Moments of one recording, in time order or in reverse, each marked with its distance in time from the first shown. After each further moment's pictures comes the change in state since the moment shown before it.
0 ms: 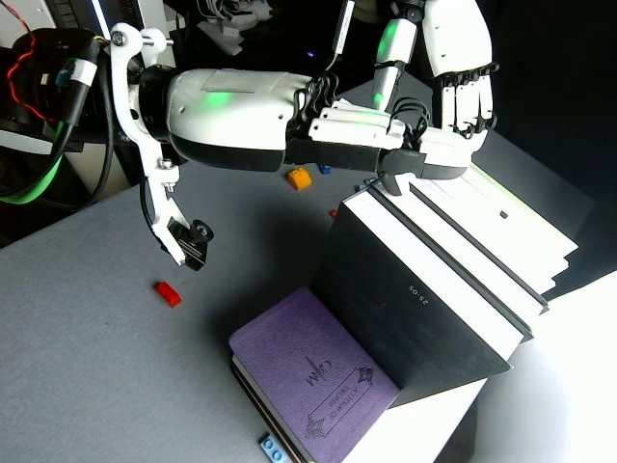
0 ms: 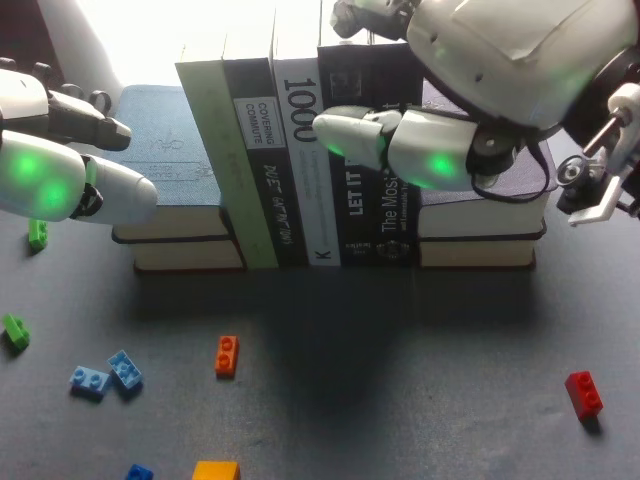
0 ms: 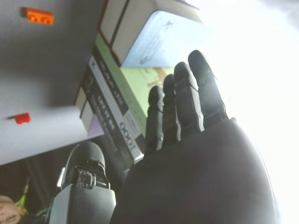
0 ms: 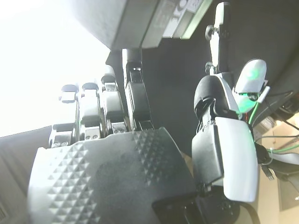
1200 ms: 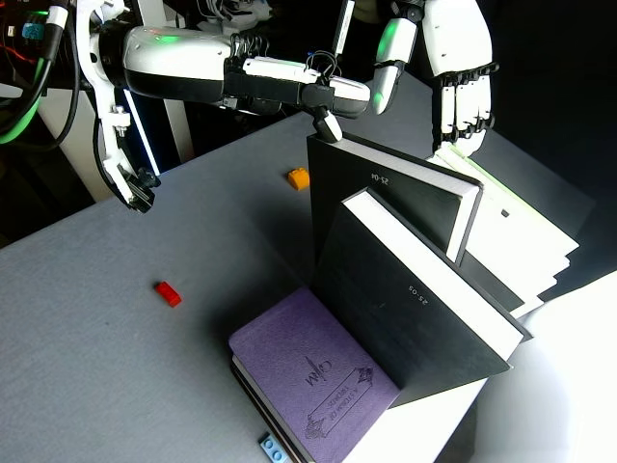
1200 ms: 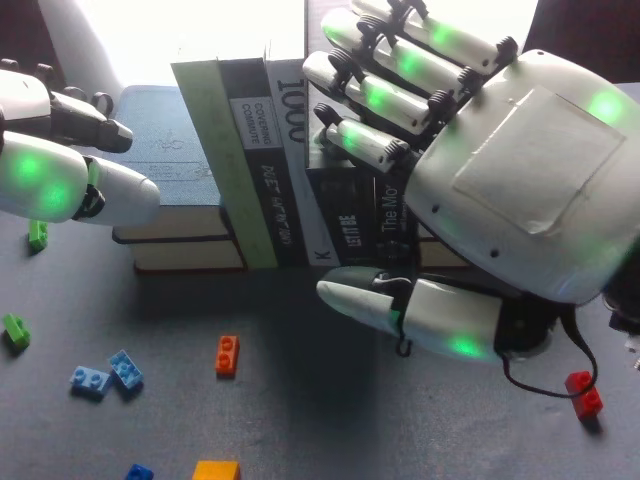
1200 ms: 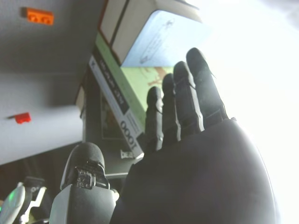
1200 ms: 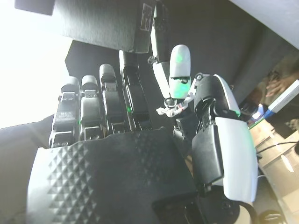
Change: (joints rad) left arm 0.000 0.000 -0.001 -0.001 0.000 0.000; right arm -0.119 0.145 -0.328 0.152 0.044 -0.309
